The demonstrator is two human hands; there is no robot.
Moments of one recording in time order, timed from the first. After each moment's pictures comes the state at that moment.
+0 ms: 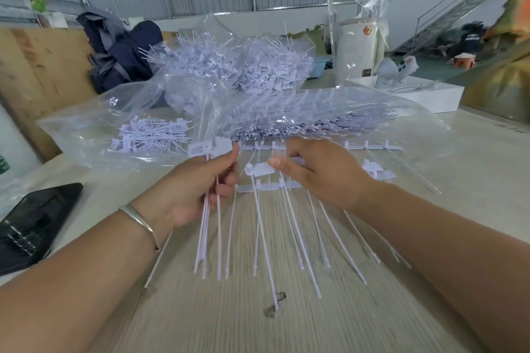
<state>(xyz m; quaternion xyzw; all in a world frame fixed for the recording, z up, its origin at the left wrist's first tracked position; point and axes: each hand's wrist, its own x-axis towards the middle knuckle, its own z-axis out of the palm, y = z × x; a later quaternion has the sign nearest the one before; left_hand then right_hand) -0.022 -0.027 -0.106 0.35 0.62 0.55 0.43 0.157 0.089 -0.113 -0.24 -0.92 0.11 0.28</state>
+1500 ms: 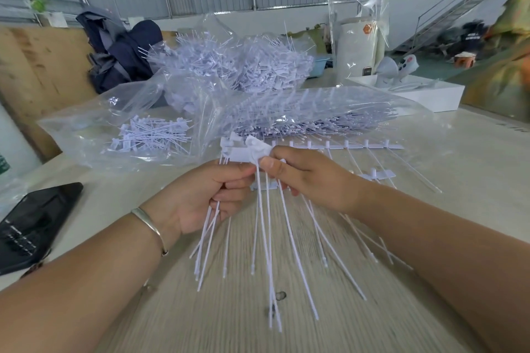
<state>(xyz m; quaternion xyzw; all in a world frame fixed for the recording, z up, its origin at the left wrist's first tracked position) -0.013 -0.029 -0.111 0.38 0.49 0.54 0.57 0.149 0.073 -0.113 -0.17 -0.90 0.32 0.26</state>
